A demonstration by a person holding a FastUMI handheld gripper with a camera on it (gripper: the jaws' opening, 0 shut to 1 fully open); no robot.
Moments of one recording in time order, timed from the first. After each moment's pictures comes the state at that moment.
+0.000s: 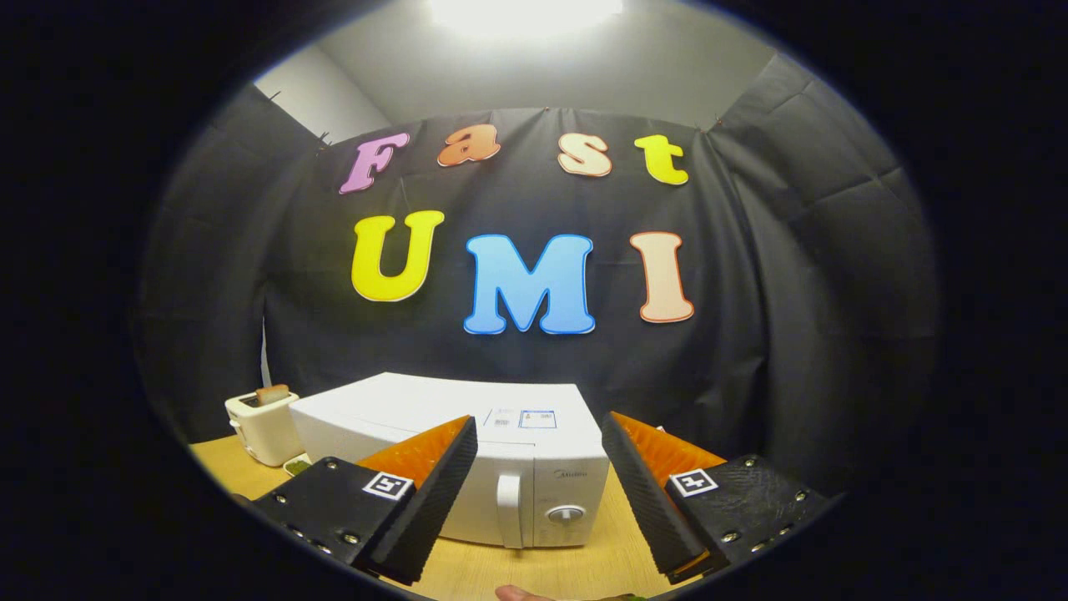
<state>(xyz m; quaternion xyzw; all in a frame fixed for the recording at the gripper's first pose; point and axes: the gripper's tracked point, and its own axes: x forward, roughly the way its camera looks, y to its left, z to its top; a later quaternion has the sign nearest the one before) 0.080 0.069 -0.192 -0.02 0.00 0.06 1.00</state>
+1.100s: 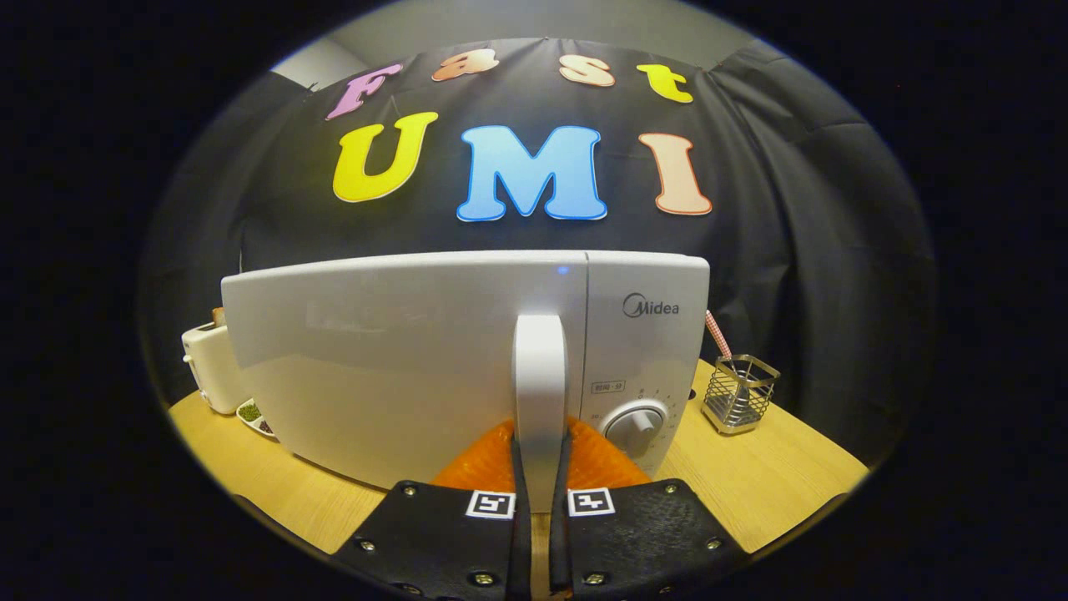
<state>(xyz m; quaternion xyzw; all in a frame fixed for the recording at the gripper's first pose) 0.136 0.107 -0.357 -0.01 0.12 0.04 0.99</state>
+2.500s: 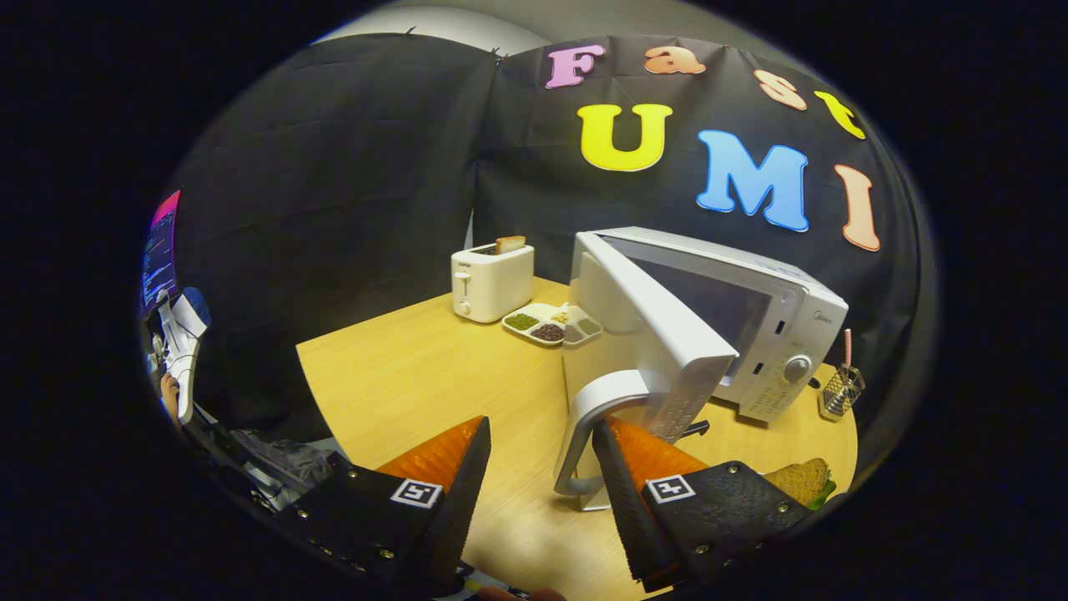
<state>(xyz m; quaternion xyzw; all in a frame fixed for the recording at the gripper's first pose) -0.168 0.266 -0.314 -0.10 0.22 0.37 0.90</state>
